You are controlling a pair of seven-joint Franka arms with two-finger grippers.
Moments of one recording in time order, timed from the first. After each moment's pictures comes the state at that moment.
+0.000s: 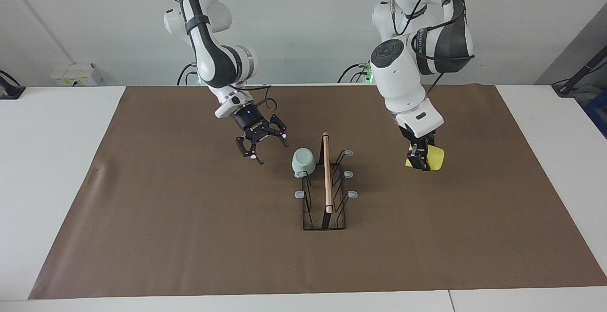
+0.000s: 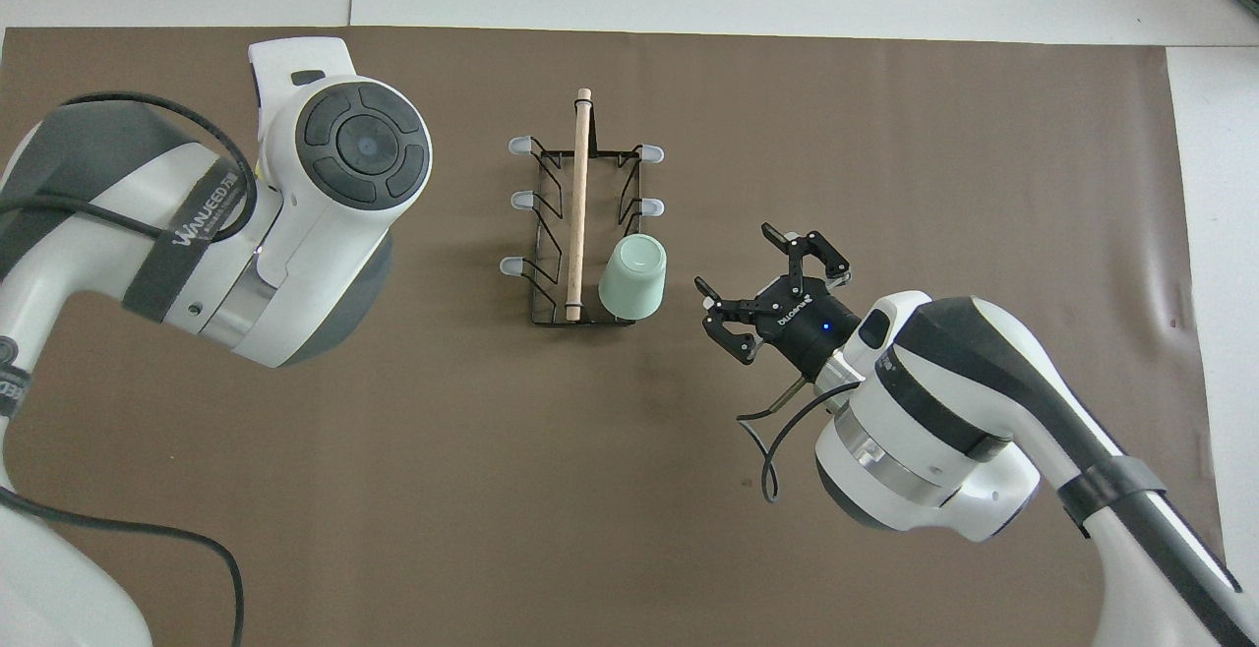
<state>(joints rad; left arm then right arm) -0.61 0.25 0.22 -1.64 0.56 1.91 -1.56 0.18 0.07 0.28 -2.17 2.37 2.93 -2.56</state>
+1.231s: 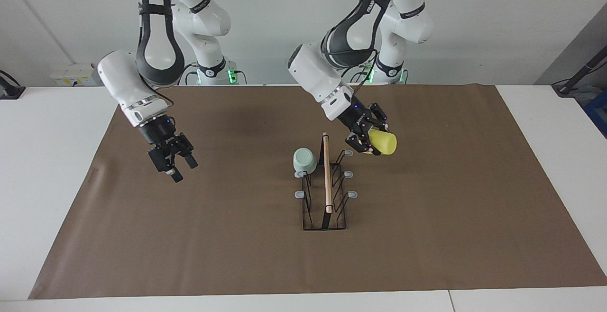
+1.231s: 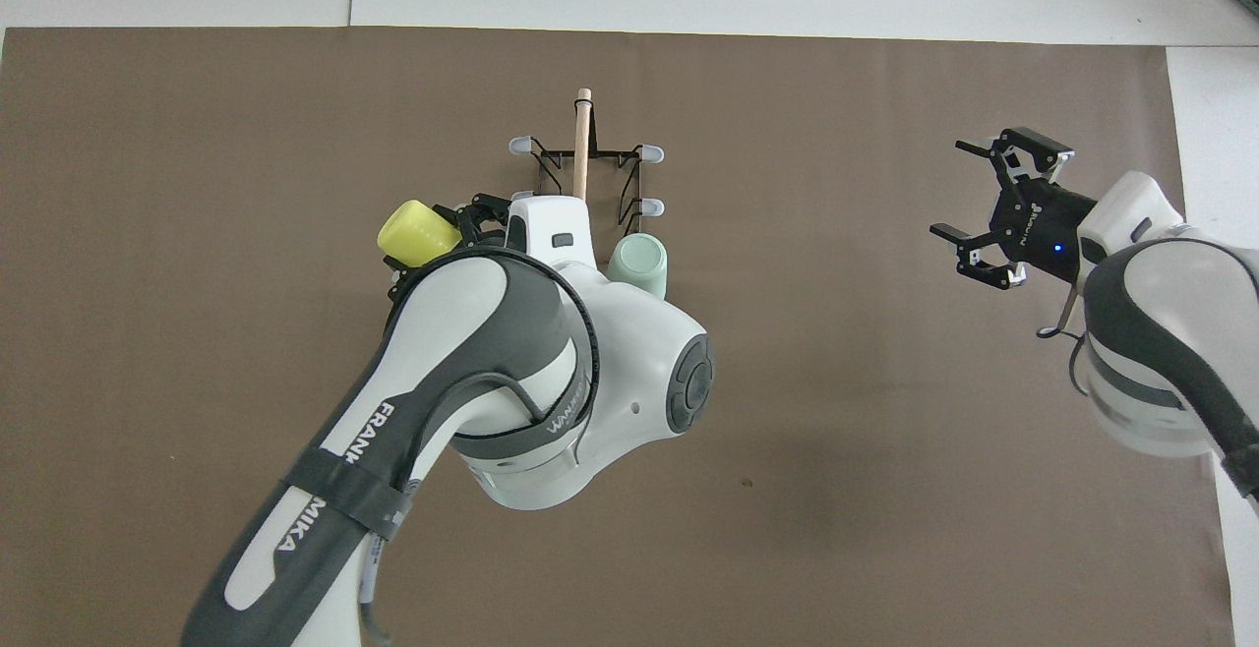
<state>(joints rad) -0.94 0.29 0.21 -1.76 0.94 1.75 -1.84 -0.31 0.05 0.27 -2.13 1.01 2.54 -2.51</state>
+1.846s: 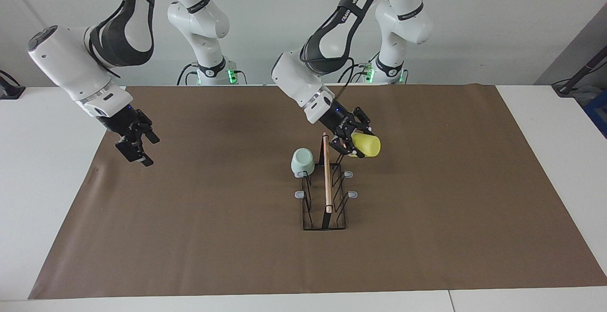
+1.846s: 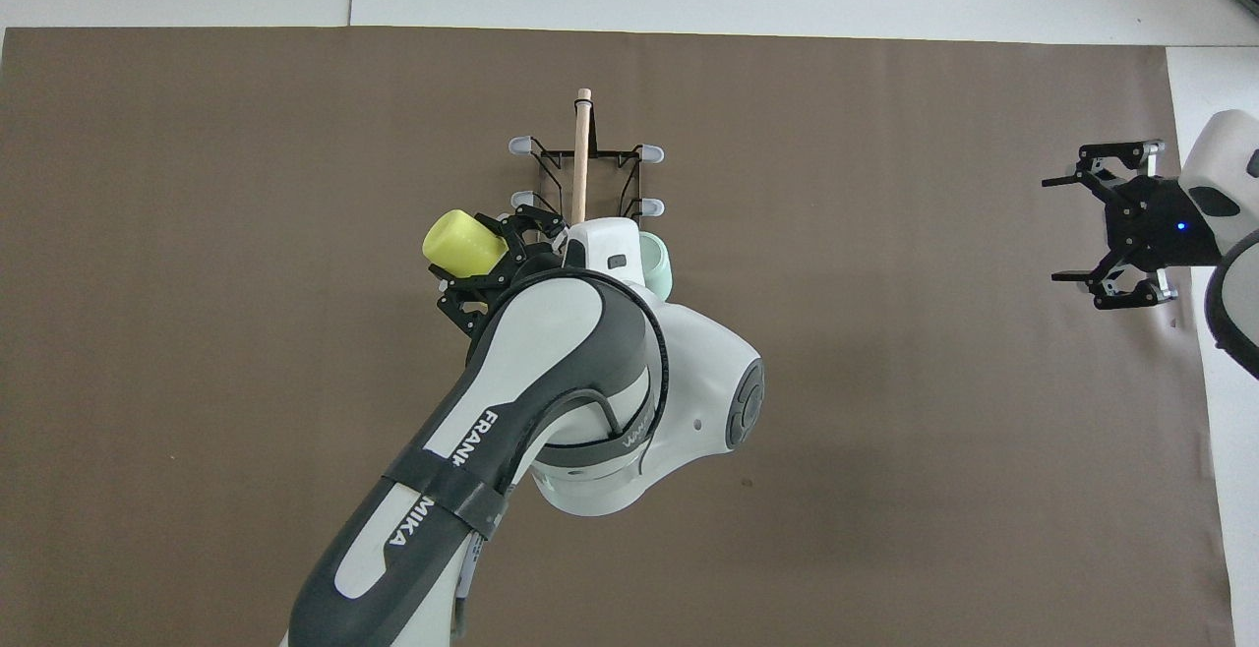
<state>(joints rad) -0.99 0.36 0.21 -1.71 0.95 1.73 -1.91 -0.42 0.04 0.28 -1.90 0.31 2.04 -2.01</state>
